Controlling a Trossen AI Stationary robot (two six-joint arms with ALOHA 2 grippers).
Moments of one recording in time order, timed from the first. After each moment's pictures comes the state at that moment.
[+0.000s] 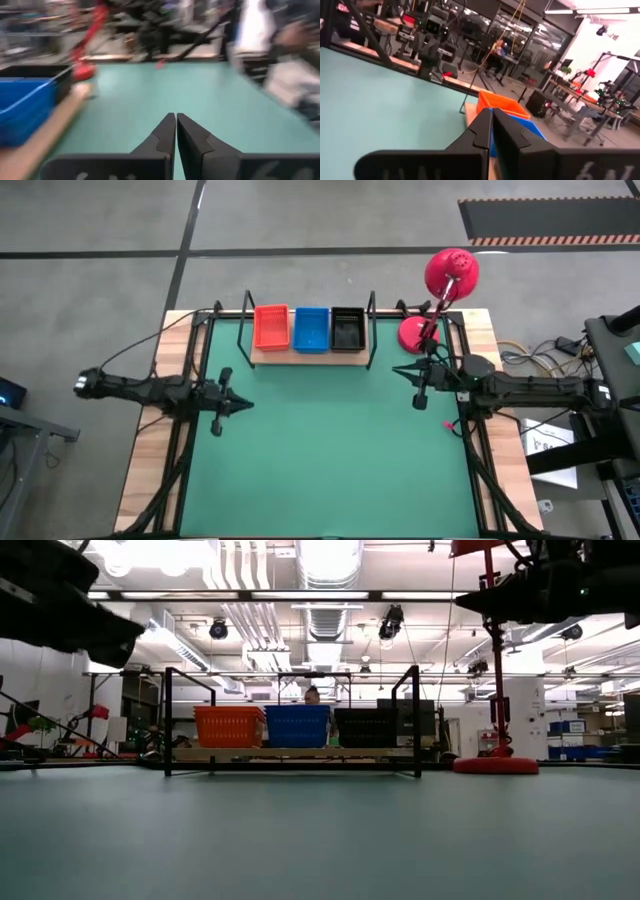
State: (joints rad) left arm -0.18 0.16 0.09 -0.07 -0.14 -0.02; right arm -0.20 0.66 0.22 0.38 -0.02 -0.42
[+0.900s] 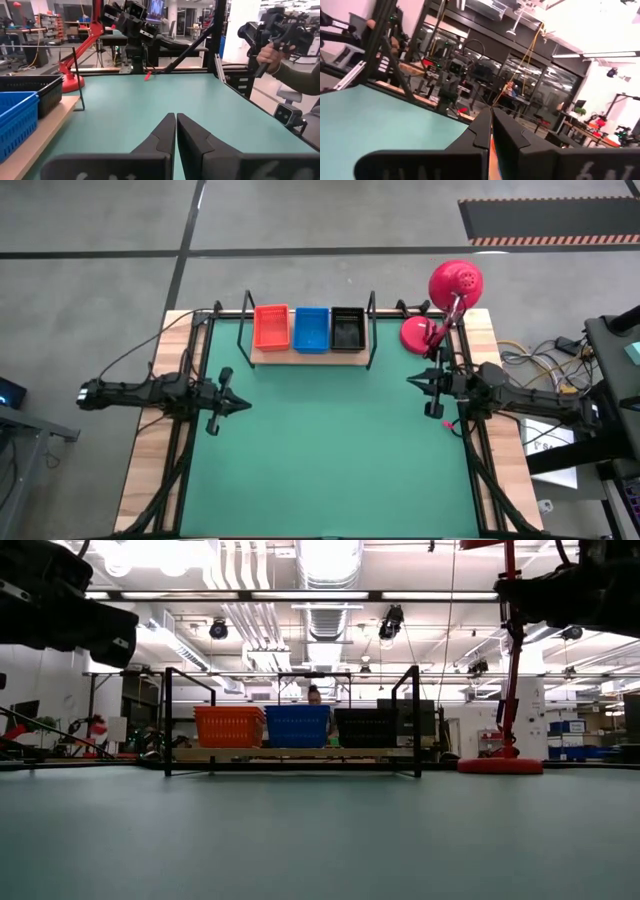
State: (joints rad) left arm -0.07 0.05 0.05 -0.07 0.07 -0.02; right arm -0.25 0.24 0.01 0.42 -0.24 -0.37
